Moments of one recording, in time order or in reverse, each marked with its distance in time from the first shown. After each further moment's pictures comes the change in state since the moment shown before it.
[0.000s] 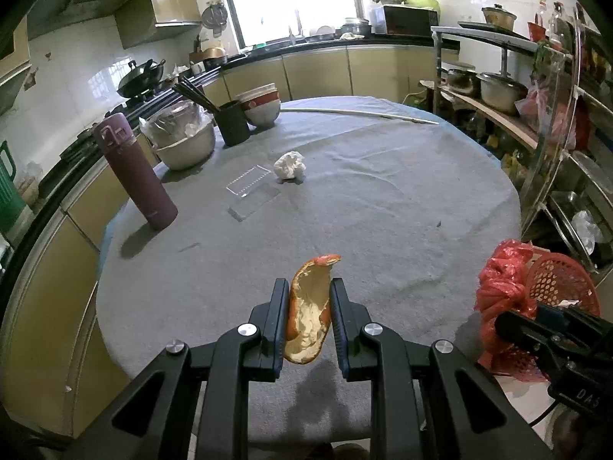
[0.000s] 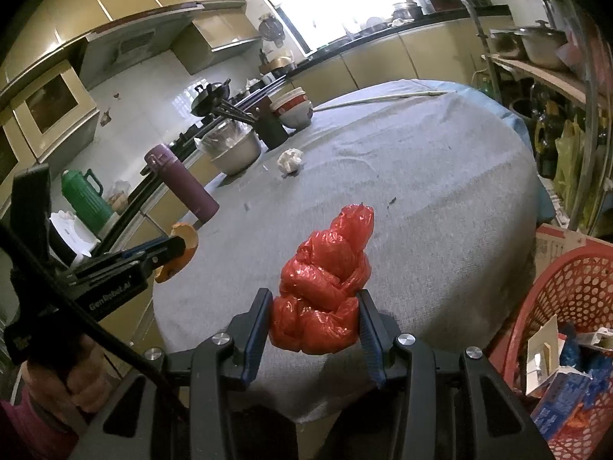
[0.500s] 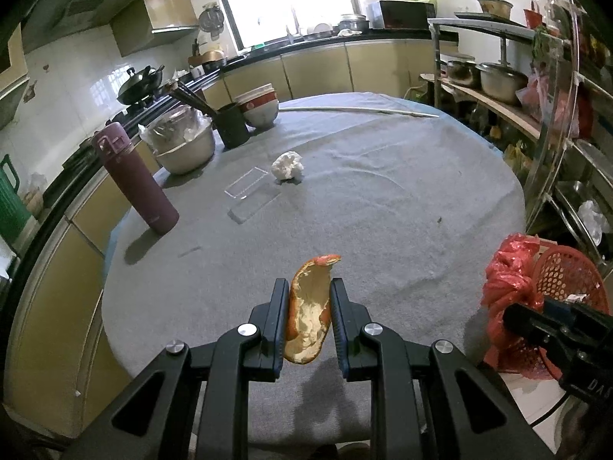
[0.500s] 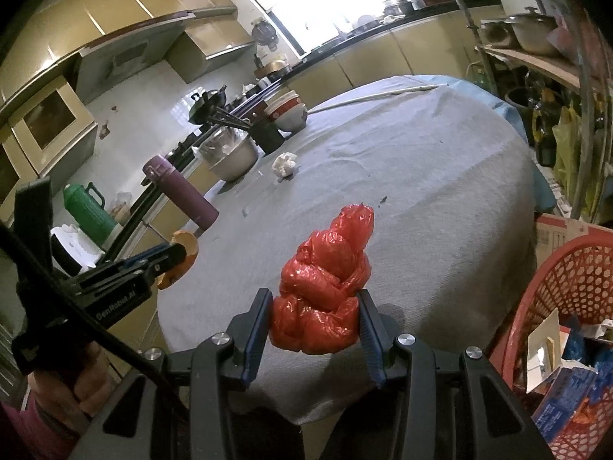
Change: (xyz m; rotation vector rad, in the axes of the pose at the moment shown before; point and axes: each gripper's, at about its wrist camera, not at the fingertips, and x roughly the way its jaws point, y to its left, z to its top) left arm 0.002 -0.015 0.002 0.036 0.007 0.035; right arm -0.004 -0.015 0.000 0.049 -0.012 0.022
